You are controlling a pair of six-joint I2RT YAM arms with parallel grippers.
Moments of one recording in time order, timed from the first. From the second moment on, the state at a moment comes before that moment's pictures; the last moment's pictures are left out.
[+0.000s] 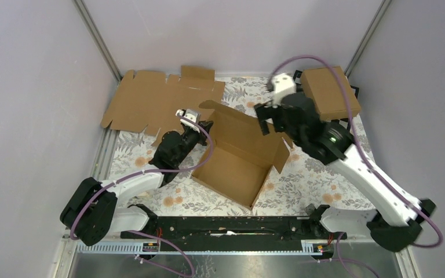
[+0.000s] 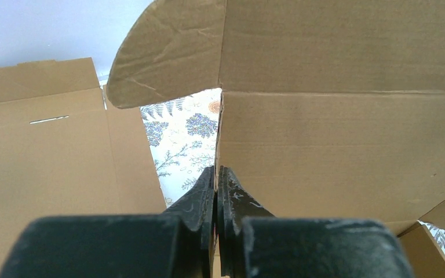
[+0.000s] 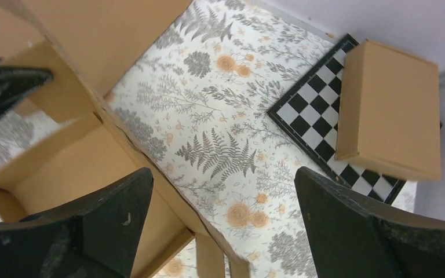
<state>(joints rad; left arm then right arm) -0.61 1.23 0.51 0.76 -0.02 -0.10 0.80 1.24 1.45 -0.74 0.45 -0.04</state>
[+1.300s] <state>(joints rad) -0.62 1.17 0.45 0.83 -0.14 -0.16 0.68 1.13 1.16 -0.81 0.38 0.53</state>
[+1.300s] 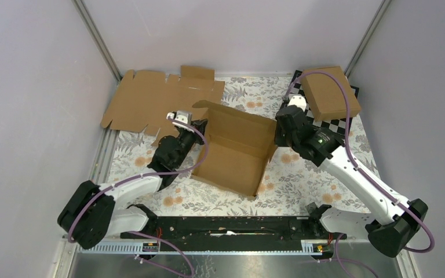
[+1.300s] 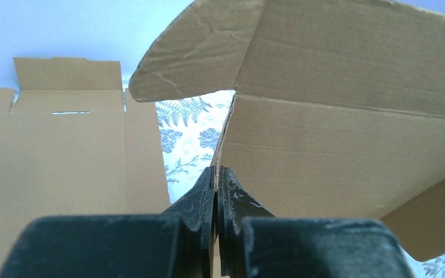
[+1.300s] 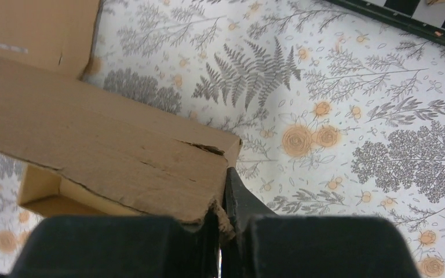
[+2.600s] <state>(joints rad) -0.82 1.64 0.74 1.00 -0.54 -0.31 0.62 0.96 0.67 -0.10 0.71 0.49</state>
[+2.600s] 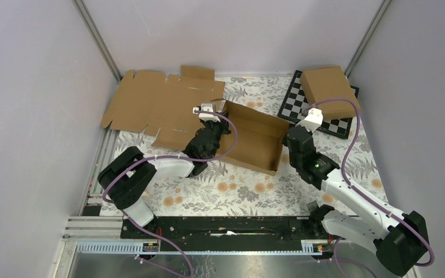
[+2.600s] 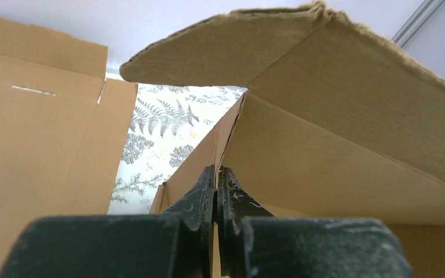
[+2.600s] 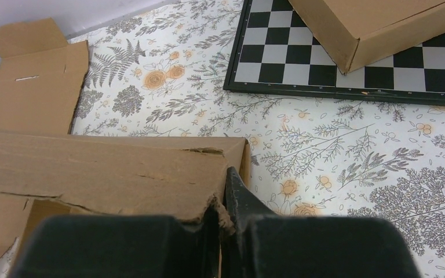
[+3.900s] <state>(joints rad) -0.84 0.76 0.60 -0.10 -0.26 -0.45 0.63 0.95 0.64 -0.39 0.45 0.58</state>
